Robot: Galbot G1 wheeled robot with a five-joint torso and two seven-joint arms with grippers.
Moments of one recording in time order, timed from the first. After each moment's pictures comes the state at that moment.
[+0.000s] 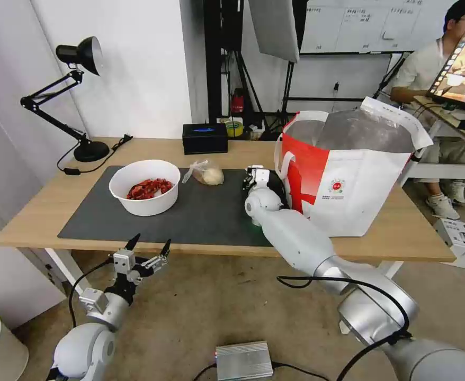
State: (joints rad) left arm 1.45 -1.29 -0.64 -1.89 -0.37 -0.04 0.27; right arm -0.23 1.48 -0.28 0.81 0.78 -0.24 0.48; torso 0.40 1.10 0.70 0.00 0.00
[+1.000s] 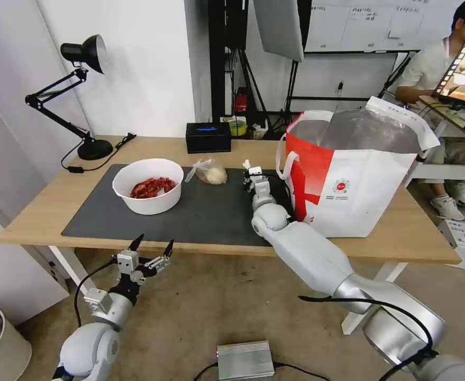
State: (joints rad) left arm 1.44 -1.30 -0.62 -1.87 -0.37 -0.05 0.27; right arm -0.32 1.33 -0.37 1.03 0.50 -0.03 0.41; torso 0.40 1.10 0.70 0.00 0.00
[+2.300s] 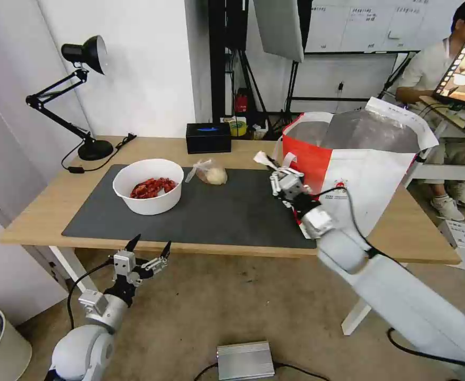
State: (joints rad) left arm 1.47 -1.26 -0.63 -1.92 -0.35 -0.04 0.24; right arm -0.76 0.81 -0.05 1.81 0.10 0.29 0.16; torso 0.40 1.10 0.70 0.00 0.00
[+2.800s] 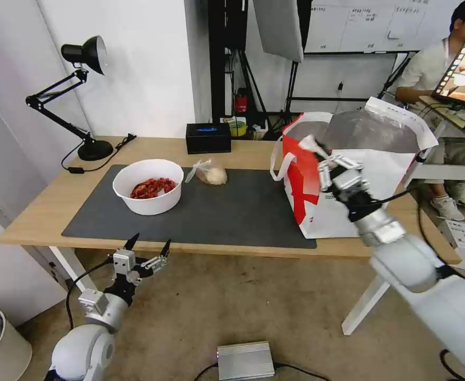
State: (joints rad) left arm 1.47 -1.27 -0.62 -1.95 -0.34 -0.03 0.23; right arm -0.99 0.69 0.30 1.99 0.16 0.33 0.16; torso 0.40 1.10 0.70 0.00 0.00
